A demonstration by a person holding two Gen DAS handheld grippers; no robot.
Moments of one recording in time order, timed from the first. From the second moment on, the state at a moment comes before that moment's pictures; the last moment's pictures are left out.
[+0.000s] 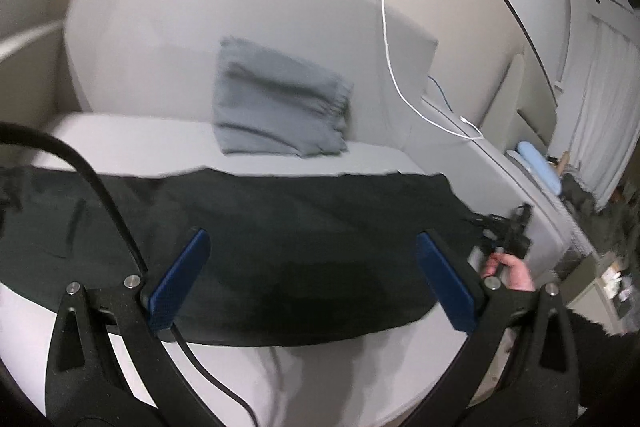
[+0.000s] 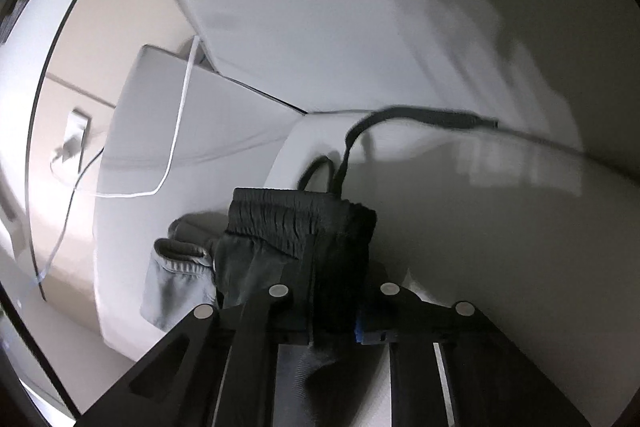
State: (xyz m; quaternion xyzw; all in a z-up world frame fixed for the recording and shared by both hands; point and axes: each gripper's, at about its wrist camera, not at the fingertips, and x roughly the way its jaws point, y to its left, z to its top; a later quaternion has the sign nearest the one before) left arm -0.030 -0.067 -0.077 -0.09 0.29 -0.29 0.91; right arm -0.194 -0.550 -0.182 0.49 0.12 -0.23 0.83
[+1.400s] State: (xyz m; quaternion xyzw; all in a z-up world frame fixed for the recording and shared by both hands) left arm 0.000 0.127 -0.118 -0.35 0.25 -0.17 0.88; right arm 0.001 -0.205 0.005 0.14 0.14 0.00 0.98
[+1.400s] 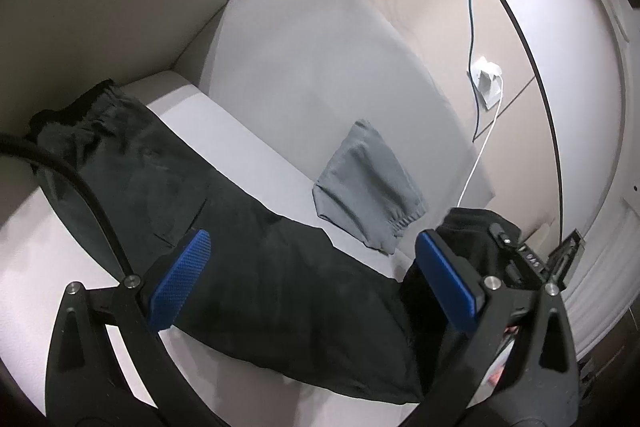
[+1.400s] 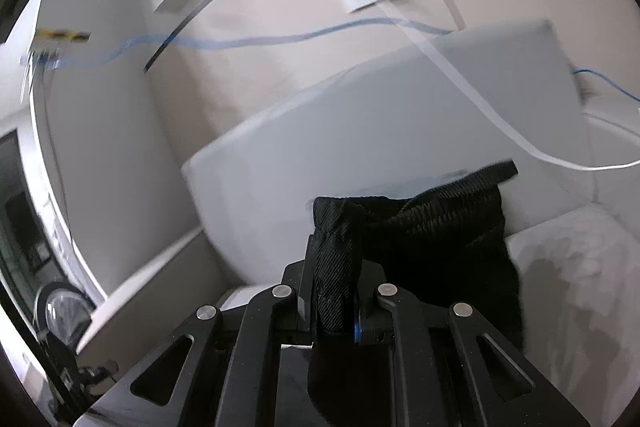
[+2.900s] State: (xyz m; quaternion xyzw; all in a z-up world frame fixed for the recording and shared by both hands) left arm 0.023 0.126 -0.143 -0.35 0.32 -0.16 0.87; right arm 0.035 -0.016 -0.217 -0.20 0.39 0.09 0.89
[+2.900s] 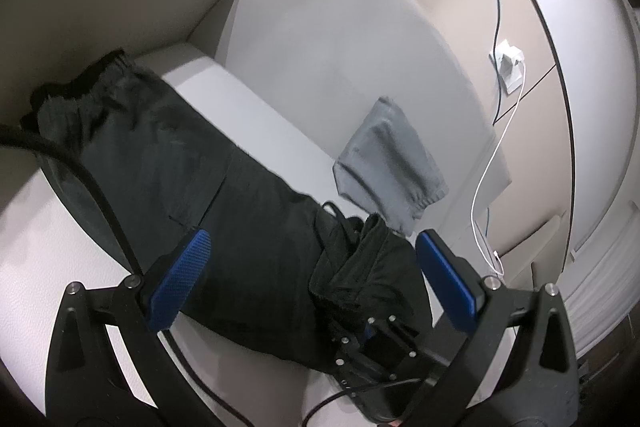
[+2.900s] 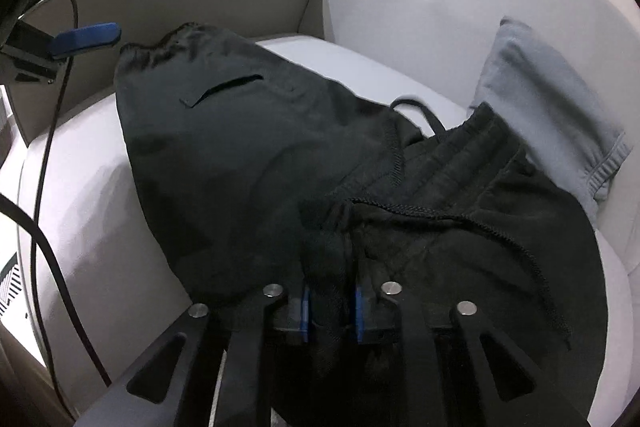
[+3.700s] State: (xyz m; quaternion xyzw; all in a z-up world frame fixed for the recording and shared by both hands) left arm 0.068 0.008 -0.225 -0.31 0.49 -0.23 0.78; right arm -0.116 -0.208 -0.154 -0.12 0.39 0.05 0.91
